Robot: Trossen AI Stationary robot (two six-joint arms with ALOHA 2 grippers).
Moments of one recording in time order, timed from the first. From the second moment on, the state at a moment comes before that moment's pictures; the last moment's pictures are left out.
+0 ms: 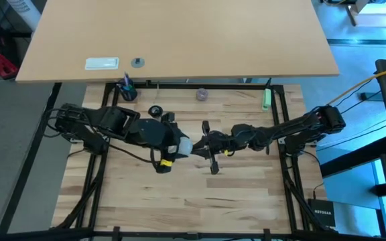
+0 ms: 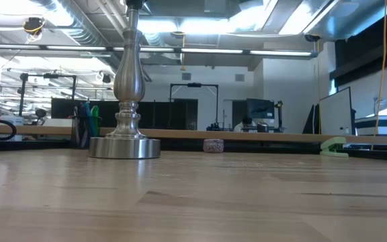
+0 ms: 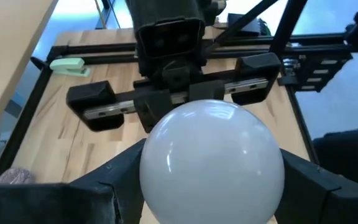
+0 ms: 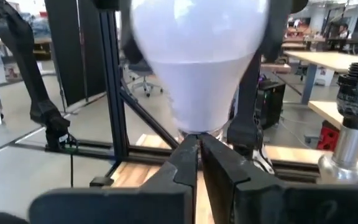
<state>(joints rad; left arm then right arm) -0.28 1.65 2.00 -1.00 -0.30 -0.15 0.20 1.49 0.98 0.56 -0.02 -0.01</state>
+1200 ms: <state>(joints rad) -0.17 1.38 2.06 -1.35 -0.80 -0.41 -0.07 1.99 0.99 0.82 -0.07 -0.03</state>
